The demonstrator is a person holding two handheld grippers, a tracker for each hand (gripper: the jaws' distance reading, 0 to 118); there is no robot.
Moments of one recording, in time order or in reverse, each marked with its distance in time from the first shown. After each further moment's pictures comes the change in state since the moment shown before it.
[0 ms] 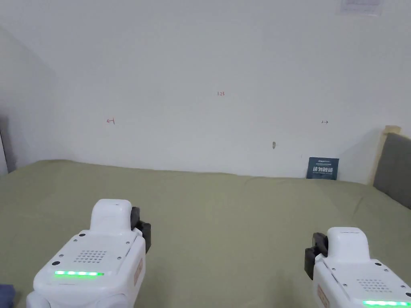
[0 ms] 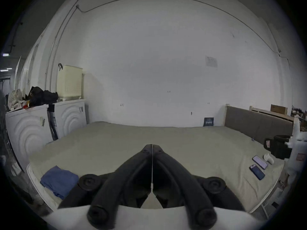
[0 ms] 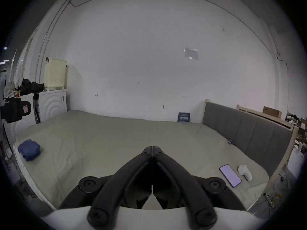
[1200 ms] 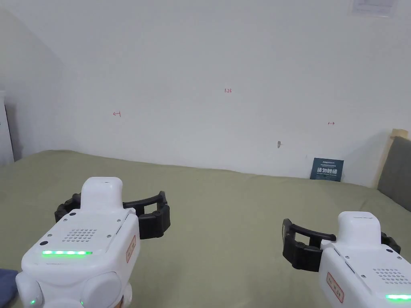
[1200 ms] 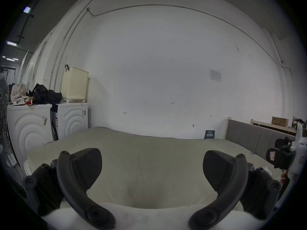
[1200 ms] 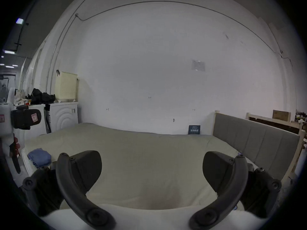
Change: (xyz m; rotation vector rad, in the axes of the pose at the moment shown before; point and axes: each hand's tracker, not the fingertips) left arm -0.016 0.014 0.003 0.069 0.011 0.080; right arm 0.001 0.022 0.002 0.096 0.125 -0.030
